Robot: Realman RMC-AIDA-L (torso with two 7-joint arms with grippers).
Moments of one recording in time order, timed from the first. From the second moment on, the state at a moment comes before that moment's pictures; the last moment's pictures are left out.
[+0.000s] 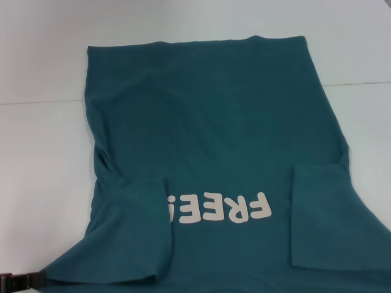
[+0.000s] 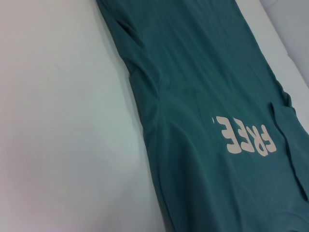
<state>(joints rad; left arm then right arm) -0.32 -2.13 0.45 1.07 2.41 1.78 -2.13 0.09 1.98 -0.24 -0.69 -2.21 -1.72 1.88</state>
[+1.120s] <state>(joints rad) -0.69 -2.08 0.46 0.73 2.35 1.45 -2.11 0.42 1.94 -0.21 -0.67 -2.22 -1.53 1.89</state>
